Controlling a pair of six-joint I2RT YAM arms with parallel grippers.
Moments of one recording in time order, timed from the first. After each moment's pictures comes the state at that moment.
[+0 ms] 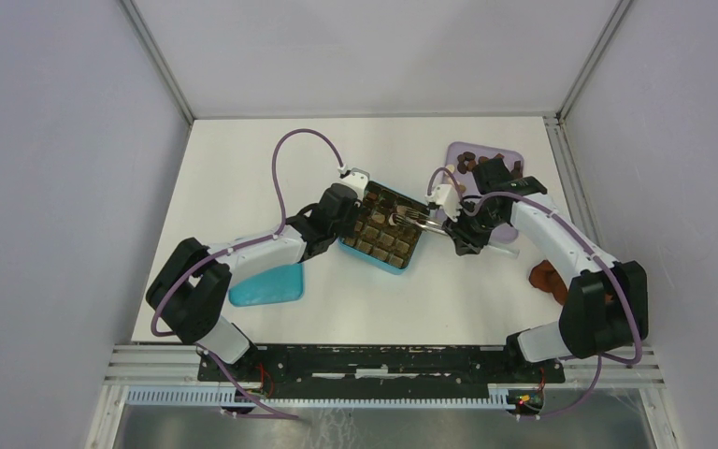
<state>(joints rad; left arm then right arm) -0.72 1.56 0.91 -0.02 -0.30 -0.14 0.26 1.43 1.09 -0.95 -0.41 -0.80</state>
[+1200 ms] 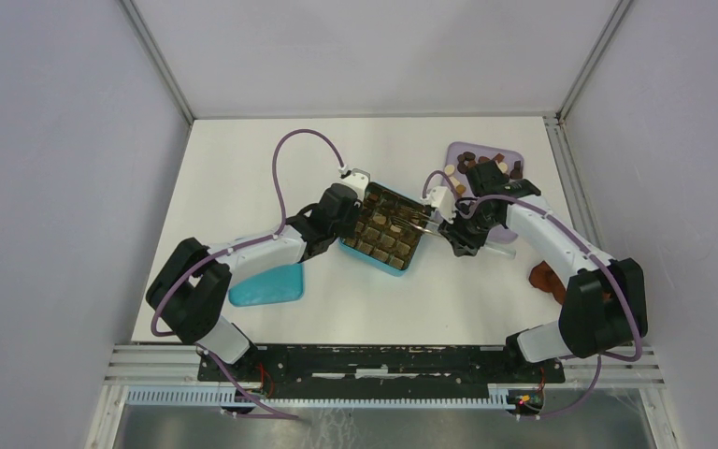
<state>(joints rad) -0.72 1.56 0.91 -0.02 -0.29 -0.14 0.30 1.44 1.07 -0.89 -0.34 -0.77</state>
